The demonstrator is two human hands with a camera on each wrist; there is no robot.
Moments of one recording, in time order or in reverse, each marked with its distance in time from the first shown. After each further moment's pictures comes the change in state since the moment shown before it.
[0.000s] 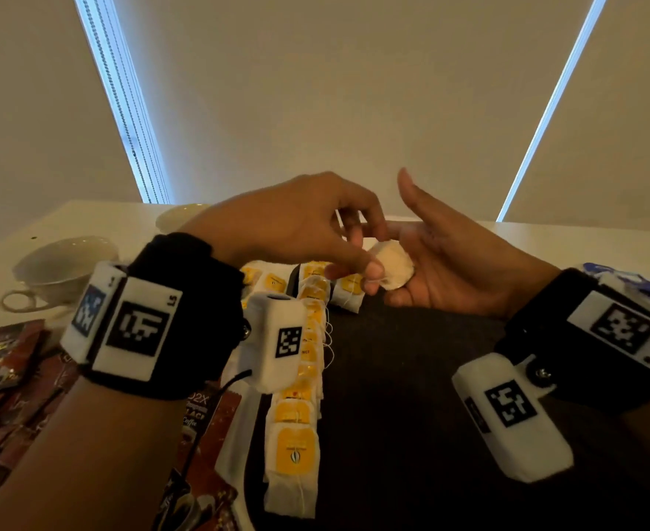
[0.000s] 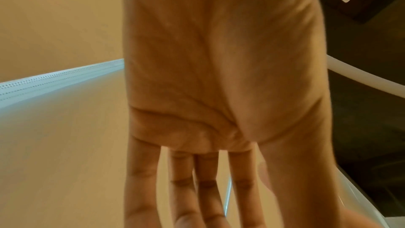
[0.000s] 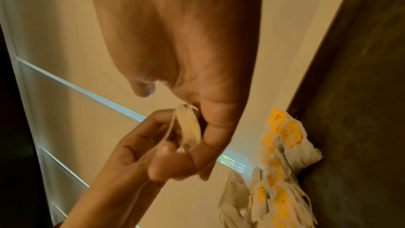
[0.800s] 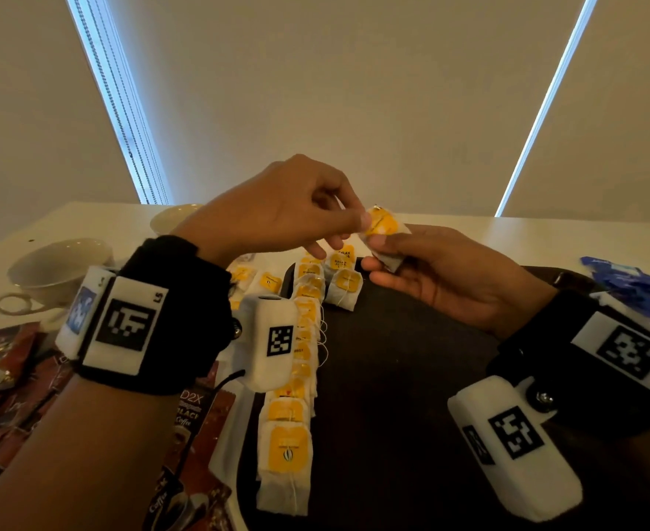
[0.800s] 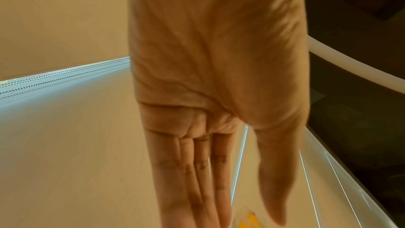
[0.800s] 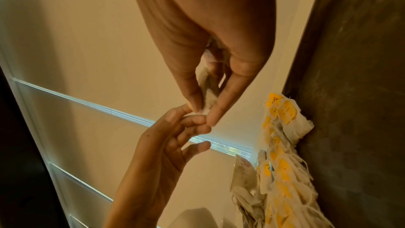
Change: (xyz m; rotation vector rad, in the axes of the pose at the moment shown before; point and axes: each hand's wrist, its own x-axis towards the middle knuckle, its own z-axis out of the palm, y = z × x) left_hand 0.010 -0.014 0.006 -0.233 0.184 -0.046; right_hand -0.003 0.013 0.001 0.084 0.402 -0.194
